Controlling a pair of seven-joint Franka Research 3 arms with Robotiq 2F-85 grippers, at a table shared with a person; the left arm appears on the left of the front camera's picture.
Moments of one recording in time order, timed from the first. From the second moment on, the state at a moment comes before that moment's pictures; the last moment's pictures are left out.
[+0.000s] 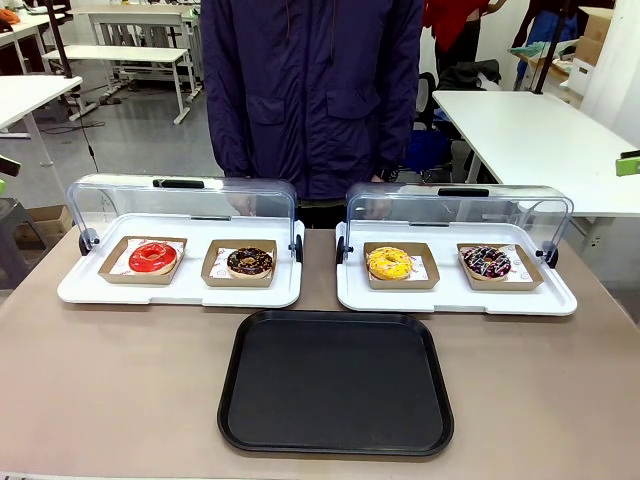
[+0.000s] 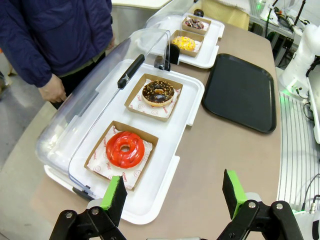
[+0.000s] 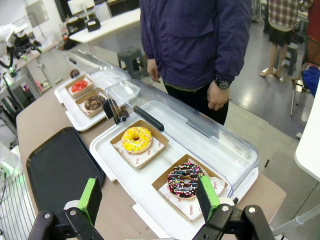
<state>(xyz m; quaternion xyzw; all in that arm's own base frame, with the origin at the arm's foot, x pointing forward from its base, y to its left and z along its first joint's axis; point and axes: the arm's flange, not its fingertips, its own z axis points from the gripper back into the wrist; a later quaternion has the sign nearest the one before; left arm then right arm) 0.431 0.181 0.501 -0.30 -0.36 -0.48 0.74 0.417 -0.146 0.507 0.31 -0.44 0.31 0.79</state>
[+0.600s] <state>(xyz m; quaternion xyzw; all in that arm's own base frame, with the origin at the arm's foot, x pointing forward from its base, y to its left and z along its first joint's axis) 0.431 0.181 0.501 -0.30 -0.36 -0.48 0.74 0.417 -0.146 0.507 0.31 -0.44 0.31 0.79</state>
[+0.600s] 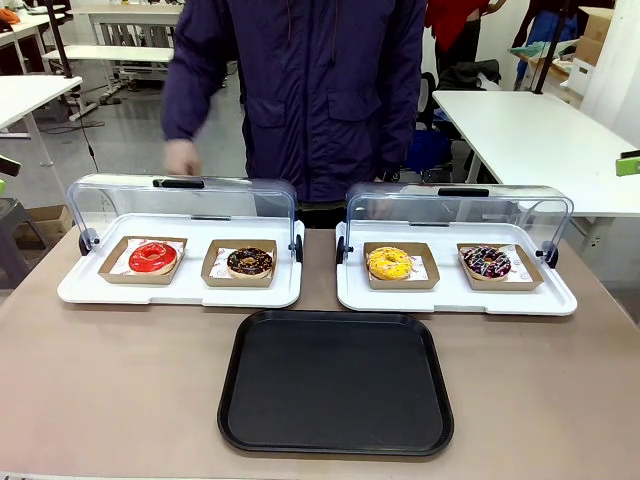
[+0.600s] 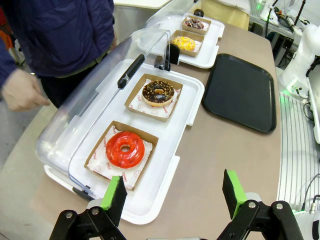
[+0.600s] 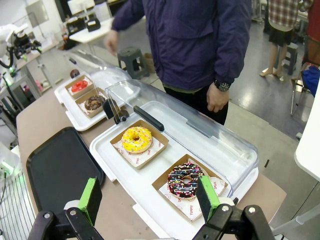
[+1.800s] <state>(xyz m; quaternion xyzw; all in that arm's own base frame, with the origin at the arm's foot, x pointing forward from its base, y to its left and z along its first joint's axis) 0.431 0.181 0.501 -0.30 -0.36 -0.48 0.74 0.417 -0.146 0.507 0.31 -0.44 0.31 0.79</state>
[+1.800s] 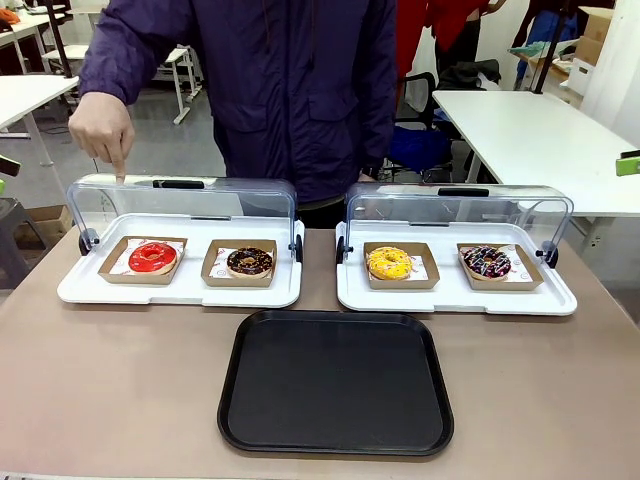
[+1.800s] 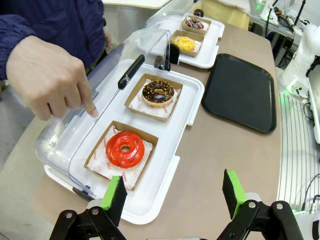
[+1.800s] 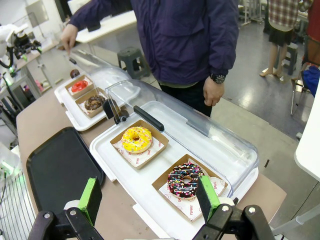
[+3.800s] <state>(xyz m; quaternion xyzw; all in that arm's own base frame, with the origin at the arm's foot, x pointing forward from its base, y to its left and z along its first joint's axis) 0.494 0.058 0.442 -0.11 -0.14 -0.64 0.75 0.417 -0.146 0.507 0.31 -0.44 0.31 0.79</state>
